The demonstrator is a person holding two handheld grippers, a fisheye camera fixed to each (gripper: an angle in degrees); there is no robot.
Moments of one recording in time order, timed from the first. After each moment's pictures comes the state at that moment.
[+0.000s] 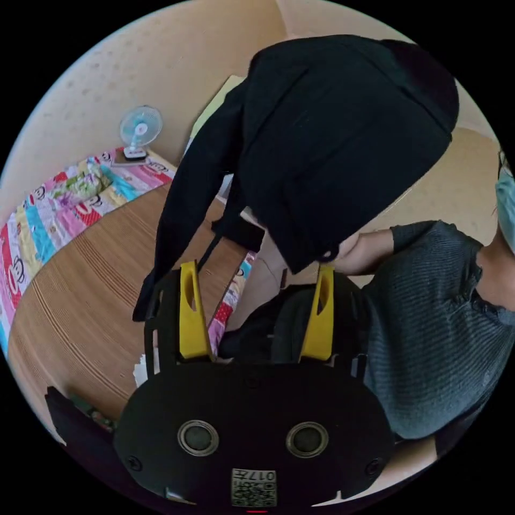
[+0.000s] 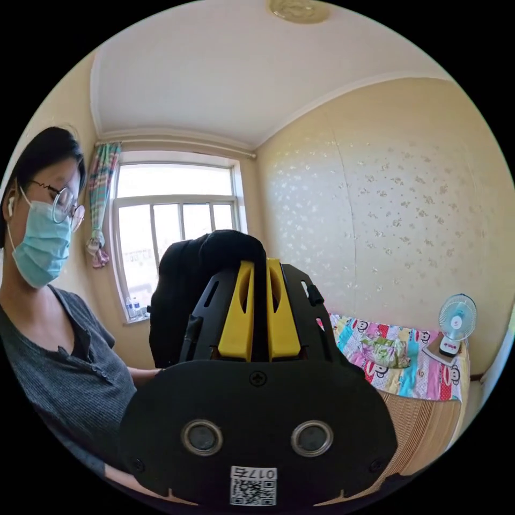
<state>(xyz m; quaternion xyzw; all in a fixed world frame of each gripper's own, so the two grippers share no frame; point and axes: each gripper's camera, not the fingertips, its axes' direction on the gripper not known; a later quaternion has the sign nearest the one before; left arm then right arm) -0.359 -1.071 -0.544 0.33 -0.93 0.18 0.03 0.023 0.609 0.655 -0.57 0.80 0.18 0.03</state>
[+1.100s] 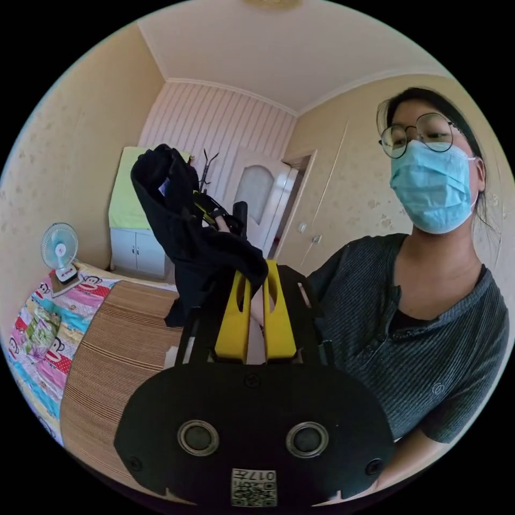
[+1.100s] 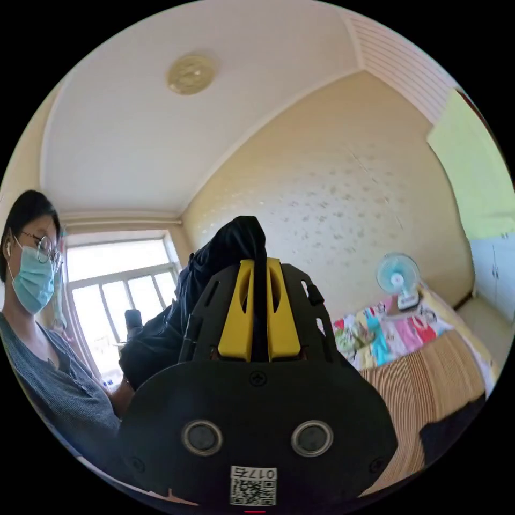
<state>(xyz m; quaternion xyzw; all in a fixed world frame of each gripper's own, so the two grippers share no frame) -0.347 -1.146 -0.363 0.09 -0.95 0.30 0.06 0.149 0.297 0.860 -0.45 0.89 -0.02 -0.02</state>
